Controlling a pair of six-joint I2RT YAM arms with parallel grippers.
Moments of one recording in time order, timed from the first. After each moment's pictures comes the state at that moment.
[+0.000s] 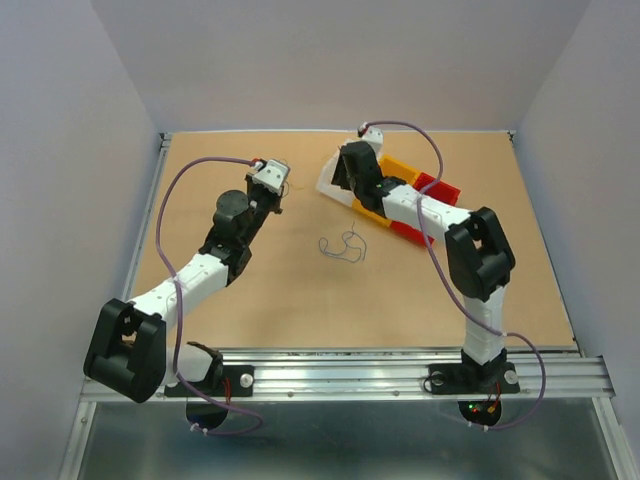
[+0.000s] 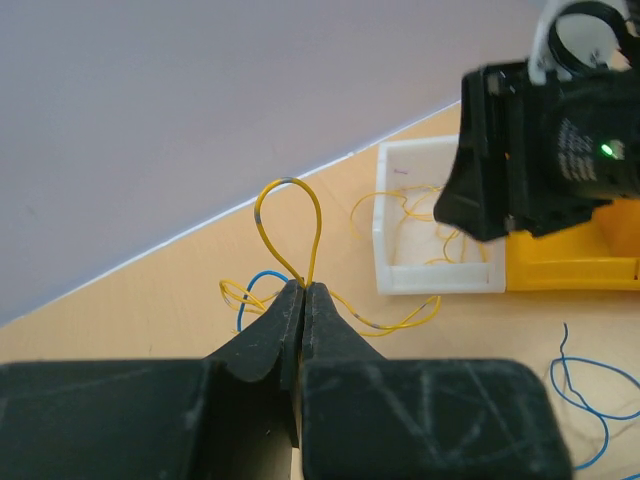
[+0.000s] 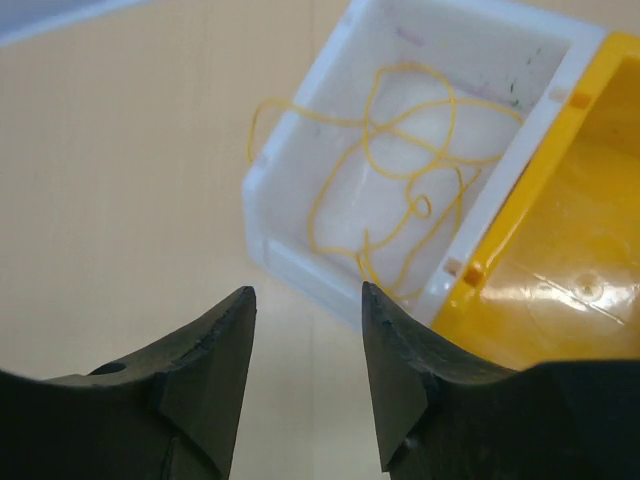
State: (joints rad) left arm -0.44 1.26 0.71 0.61 0.01 0.22; right arm 0.60 2.04 1.63 -0.07 0.44 0.57
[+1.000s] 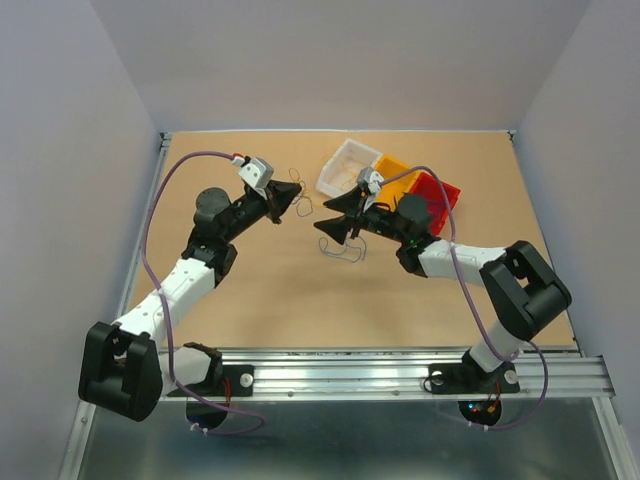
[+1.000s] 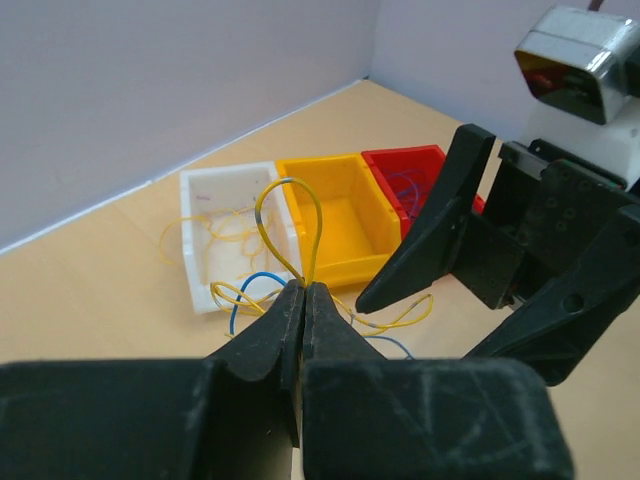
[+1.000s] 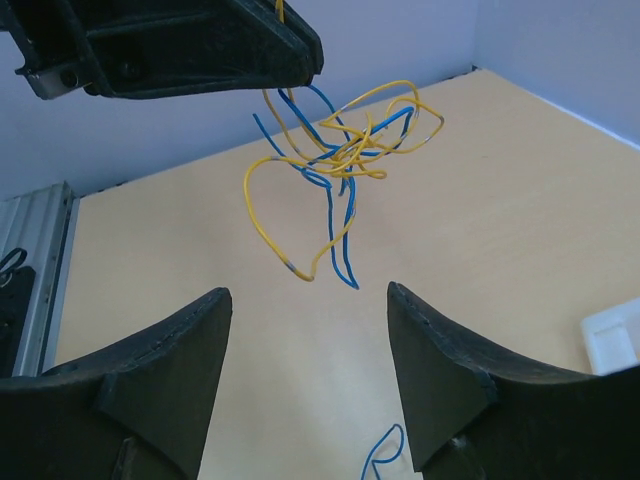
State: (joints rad) left arm -0.35 1.16 0.72 0.54 0.49 -0.10; right arm 0.60 1.62 0.80 0.97 -0.60 0.19
